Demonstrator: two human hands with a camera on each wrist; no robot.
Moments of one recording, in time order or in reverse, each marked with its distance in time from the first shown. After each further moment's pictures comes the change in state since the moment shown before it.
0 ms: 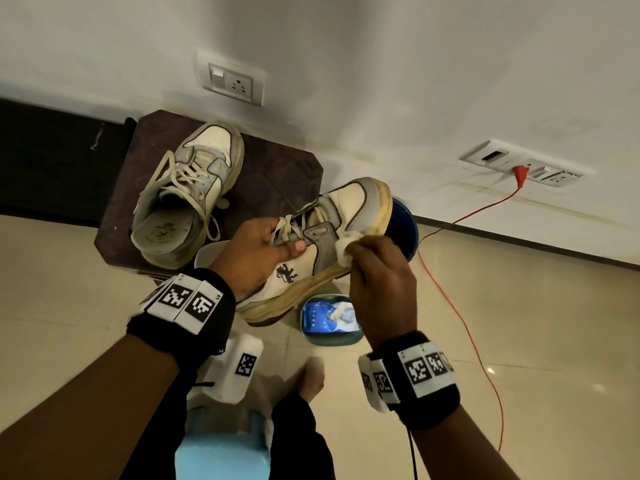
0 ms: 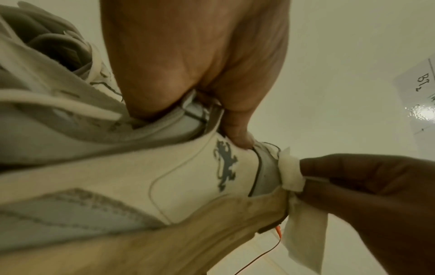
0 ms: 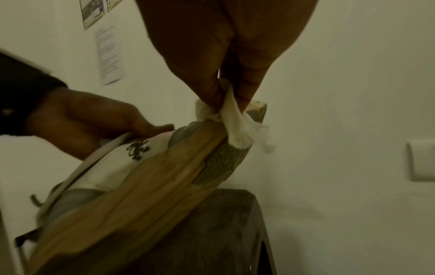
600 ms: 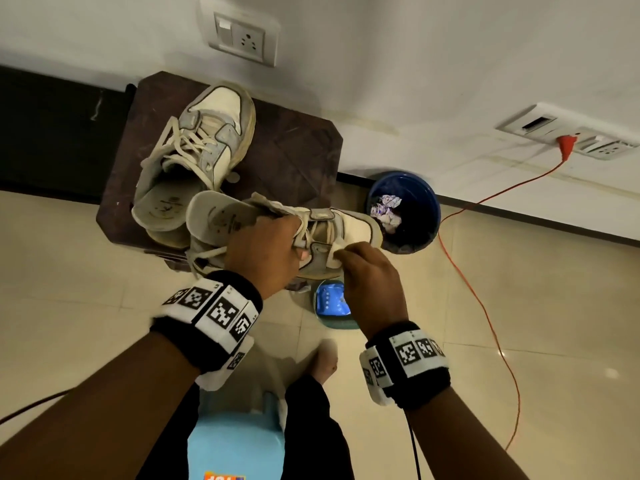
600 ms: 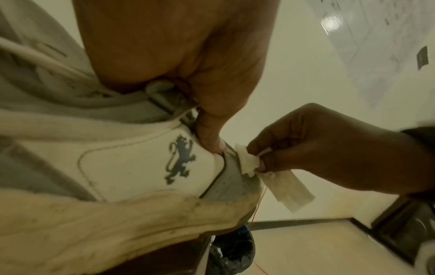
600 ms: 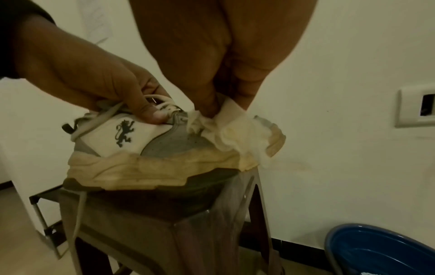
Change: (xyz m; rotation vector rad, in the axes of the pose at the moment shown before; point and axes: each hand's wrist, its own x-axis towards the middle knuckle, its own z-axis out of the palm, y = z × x) left_hand 0.005 -0.036 0.002 1.008 0.107 0.149; right_hand -0.030 0.011 0.063 0.071 -0.293 0.000
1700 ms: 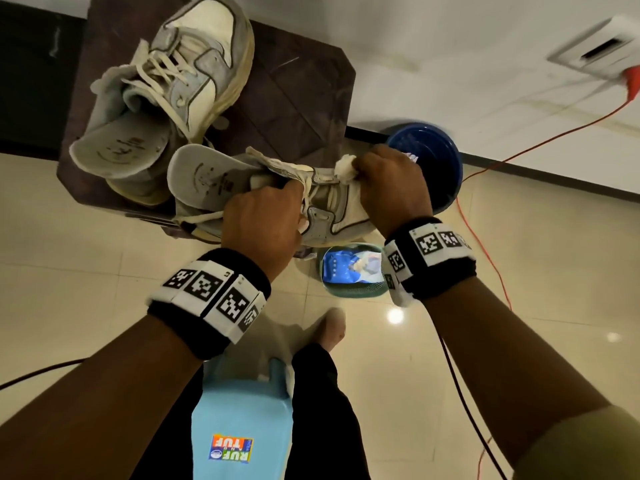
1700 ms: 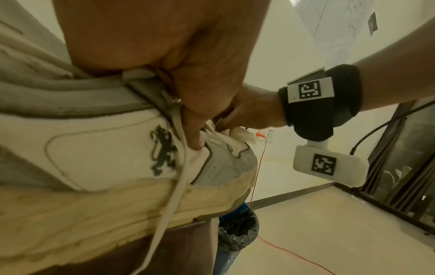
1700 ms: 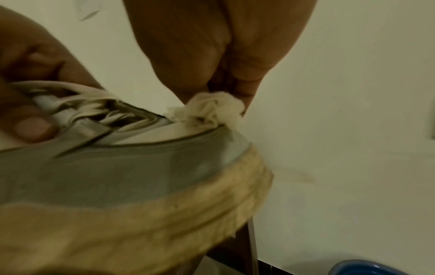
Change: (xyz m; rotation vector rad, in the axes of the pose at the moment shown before) left_hand 0.001 -0.005 0.033 0.350 -0.029 -0.029; right_hand 0.074 0.051 0.027 -0.195 -0.053 0.023
